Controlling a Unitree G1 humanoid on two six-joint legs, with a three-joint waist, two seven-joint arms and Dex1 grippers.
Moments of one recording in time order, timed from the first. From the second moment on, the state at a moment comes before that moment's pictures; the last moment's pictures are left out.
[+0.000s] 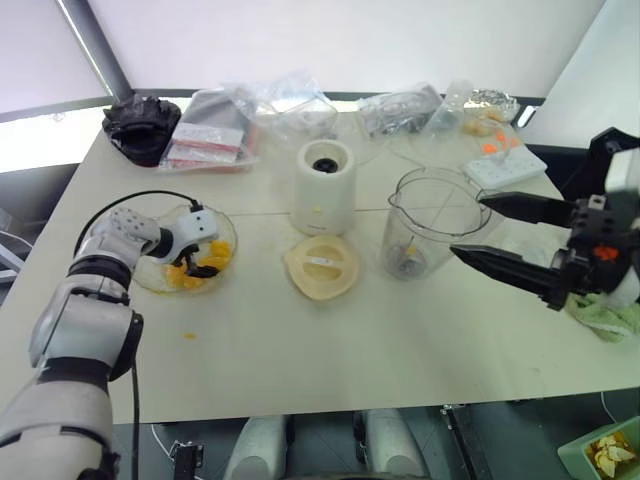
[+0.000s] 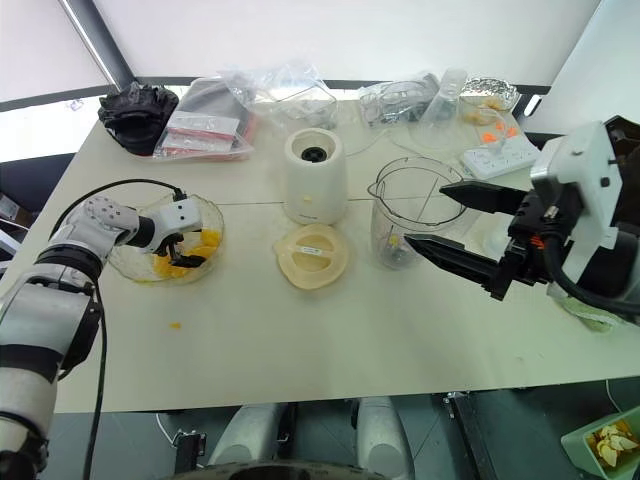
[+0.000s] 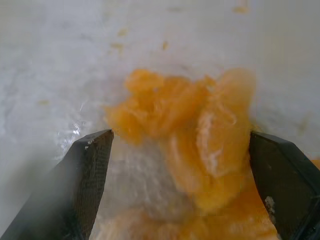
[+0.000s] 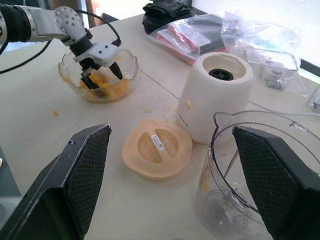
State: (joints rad) left arm -1.05 0.65 -0.31 1.32 0.30 -0.25 -1.07; right arm -0.16 -1.13 -0.71 -0.71 1.37 1.04 0.50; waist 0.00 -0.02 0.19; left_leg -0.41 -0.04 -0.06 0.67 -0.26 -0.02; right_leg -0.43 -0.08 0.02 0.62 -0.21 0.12
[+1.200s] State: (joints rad) left arm -1.06 0.68 -0.10 1.33 0.21 -0.09 -1.11; right arm -0.26 -1.19 -0.52 -0.60 1.24 0.95 0.62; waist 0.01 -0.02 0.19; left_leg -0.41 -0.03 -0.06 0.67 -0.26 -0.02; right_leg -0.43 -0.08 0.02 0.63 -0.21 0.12
